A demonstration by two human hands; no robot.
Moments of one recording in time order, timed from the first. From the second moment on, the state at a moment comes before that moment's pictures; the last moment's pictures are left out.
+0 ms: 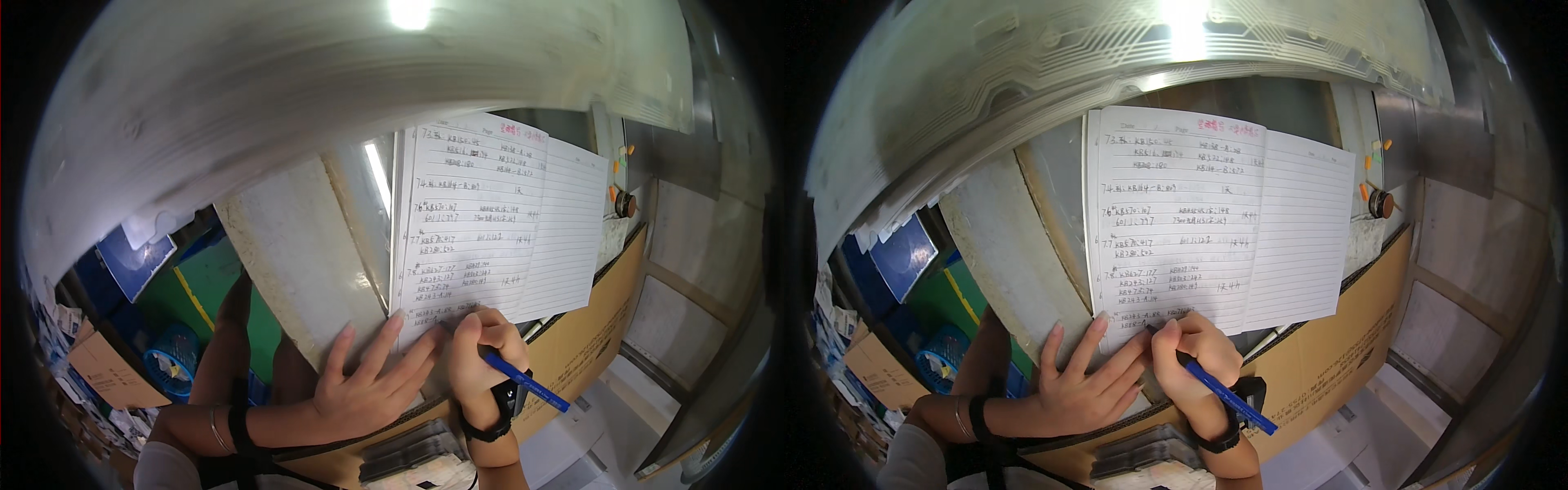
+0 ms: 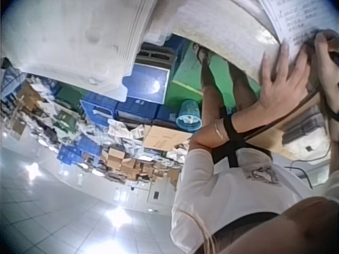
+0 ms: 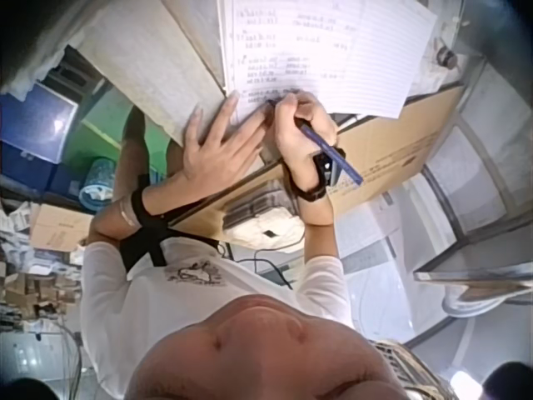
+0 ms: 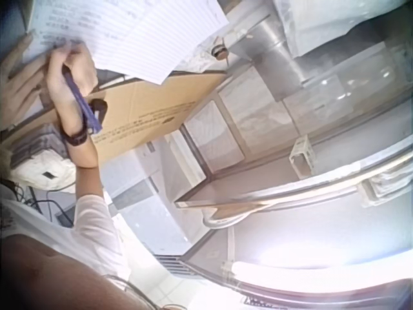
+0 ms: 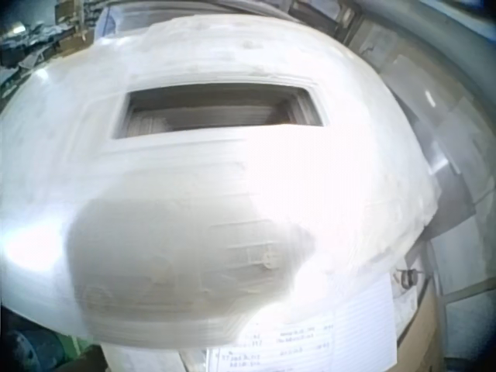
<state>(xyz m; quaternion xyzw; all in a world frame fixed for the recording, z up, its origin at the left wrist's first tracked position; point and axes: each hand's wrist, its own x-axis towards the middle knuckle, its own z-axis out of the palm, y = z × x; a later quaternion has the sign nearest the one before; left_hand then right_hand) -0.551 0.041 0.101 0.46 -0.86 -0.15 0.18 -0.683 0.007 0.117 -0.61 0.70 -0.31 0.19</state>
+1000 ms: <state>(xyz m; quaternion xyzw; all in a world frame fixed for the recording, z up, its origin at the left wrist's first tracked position) -0.521 0.033 0.124 0.41 -0.79 -0.36 0.27 -0.733 -0.001 0.165 -0.46 0.74 -0.25 0.42</state>
